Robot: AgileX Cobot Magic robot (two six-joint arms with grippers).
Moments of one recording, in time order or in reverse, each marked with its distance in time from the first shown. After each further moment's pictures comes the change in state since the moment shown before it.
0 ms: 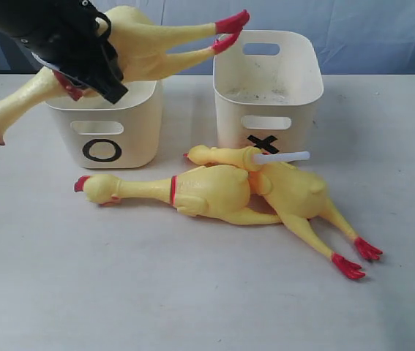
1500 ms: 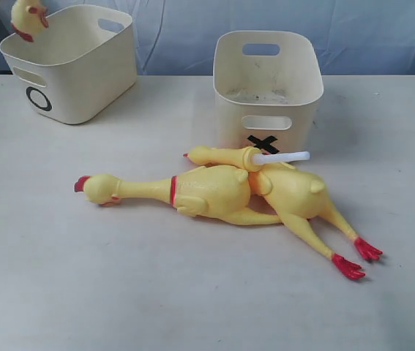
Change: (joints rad) left arm 0.429 0.549 -0.346 -0.083 -1.193 -0.219; right arm 0.000 0.000 0.000 0.000 0.000 0.000
